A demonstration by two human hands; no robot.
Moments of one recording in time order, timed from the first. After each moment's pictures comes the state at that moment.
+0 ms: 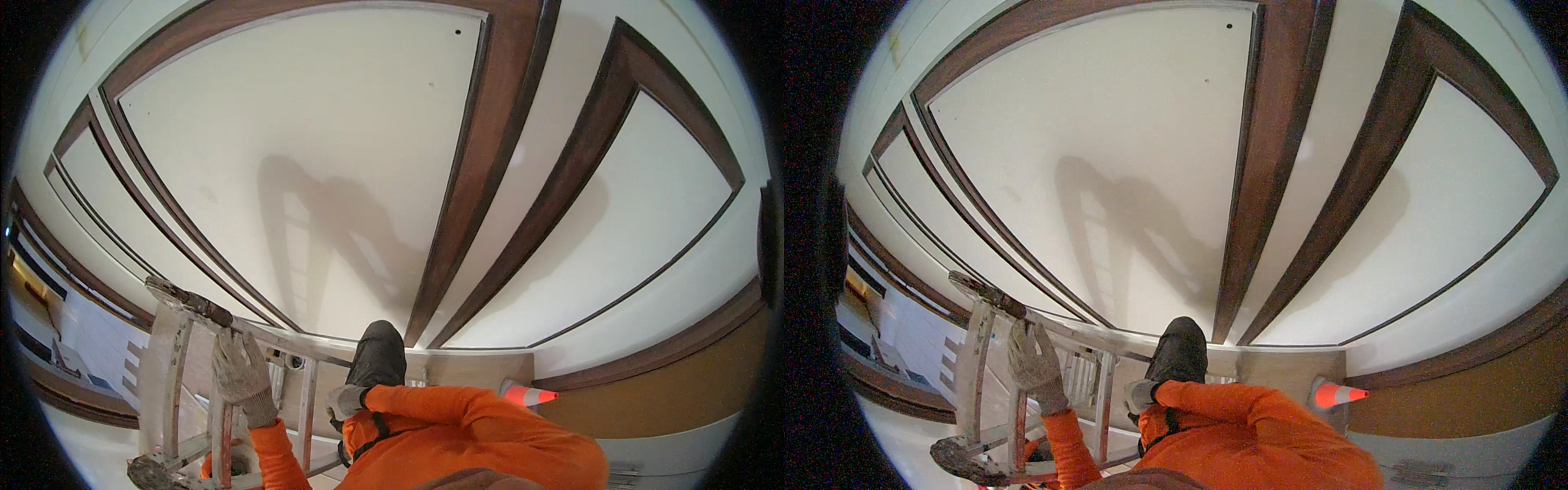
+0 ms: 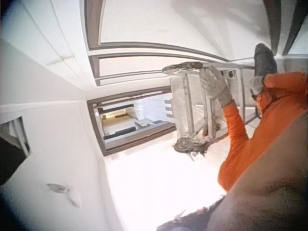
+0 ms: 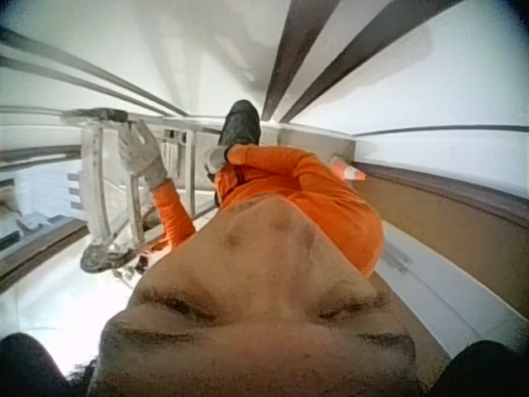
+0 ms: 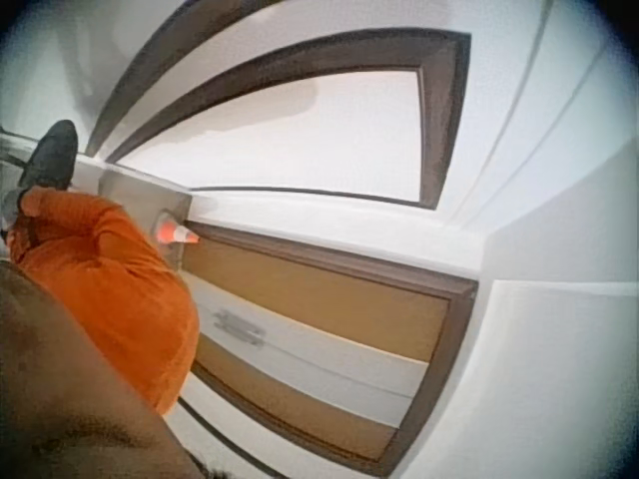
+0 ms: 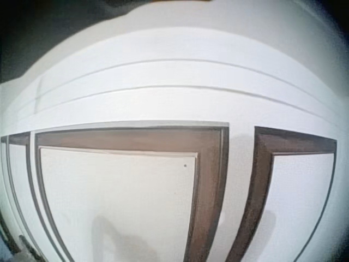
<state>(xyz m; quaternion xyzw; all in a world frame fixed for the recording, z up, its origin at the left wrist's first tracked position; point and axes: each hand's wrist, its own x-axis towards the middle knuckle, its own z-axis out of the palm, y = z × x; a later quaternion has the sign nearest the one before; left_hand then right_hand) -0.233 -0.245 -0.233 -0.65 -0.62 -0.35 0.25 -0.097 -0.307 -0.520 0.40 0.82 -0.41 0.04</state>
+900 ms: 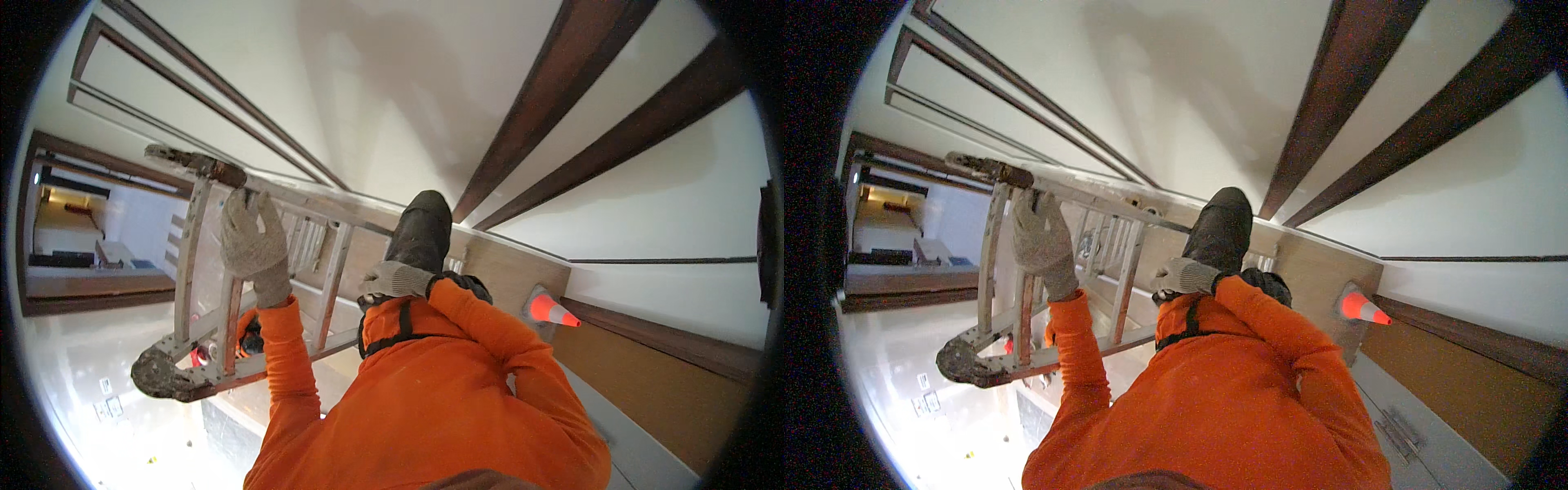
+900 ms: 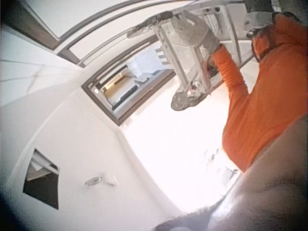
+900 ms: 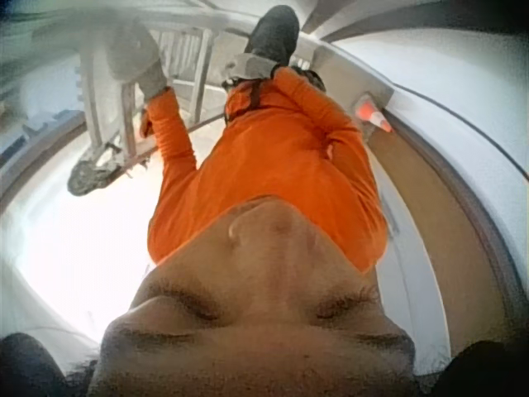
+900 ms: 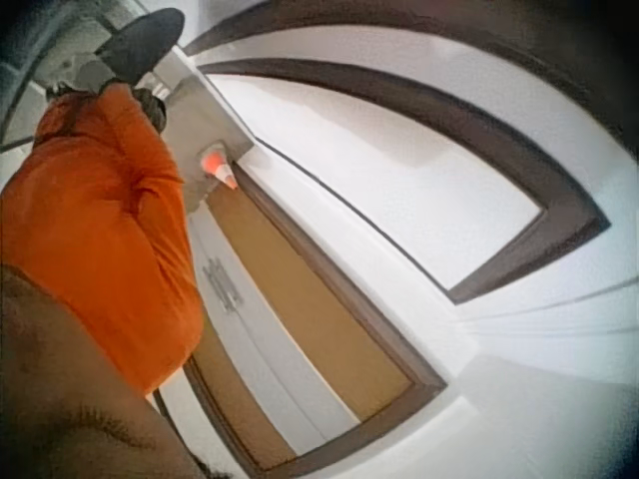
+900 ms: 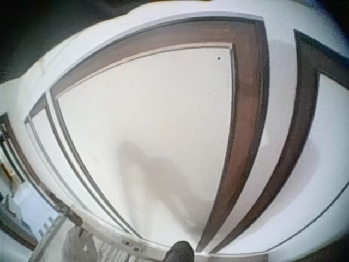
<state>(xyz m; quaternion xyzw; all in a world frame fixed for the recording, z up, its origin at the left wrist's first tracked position) -0.240 -0.238 -0.239 -0.67 -0.59 -0.34 0.31 -0.042 -0.321 -0.446 0.41 0.68 -0.61 -0.06</state>
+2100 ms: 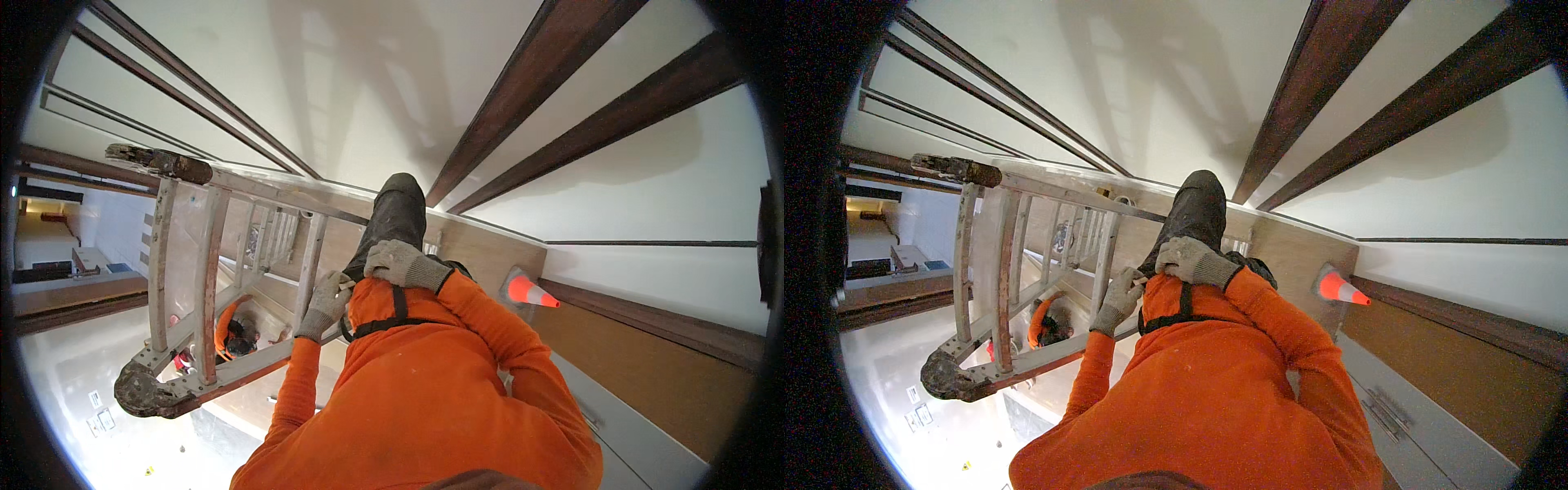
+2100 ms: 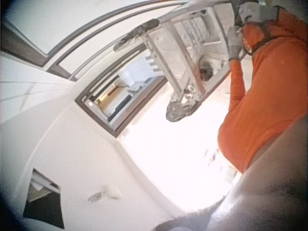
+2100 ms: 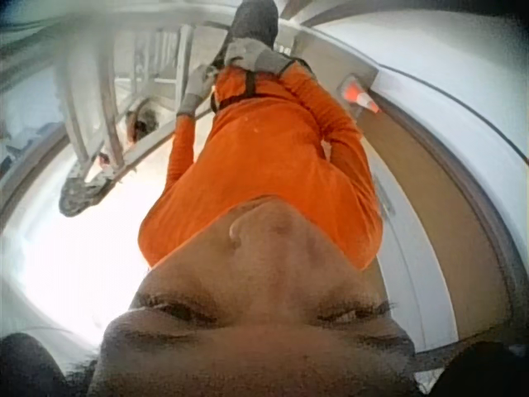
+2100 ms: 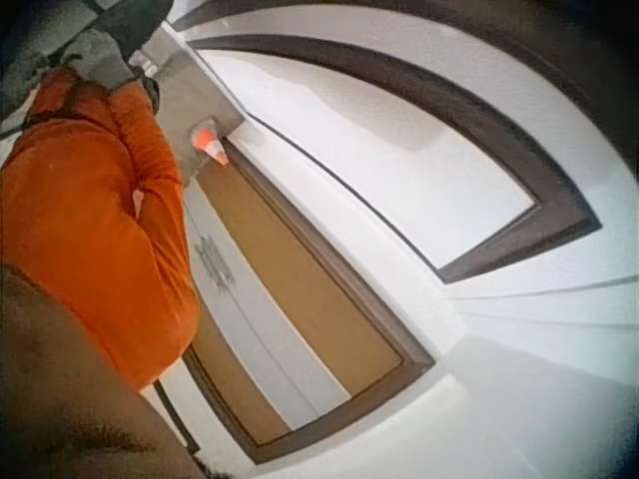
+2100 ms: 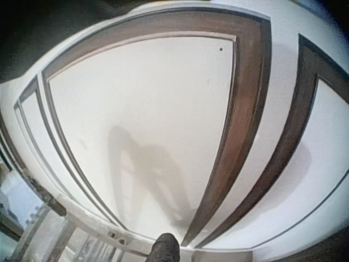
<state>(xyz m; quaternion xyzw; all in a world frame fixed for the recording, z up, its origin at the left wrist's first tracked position) -0.250 -0.366 -0.460 -0.73 -0.51 -0.08 -0.45 0.025 -0.347 -0.448 0.36 0.82 -0.38 -0.23</state>
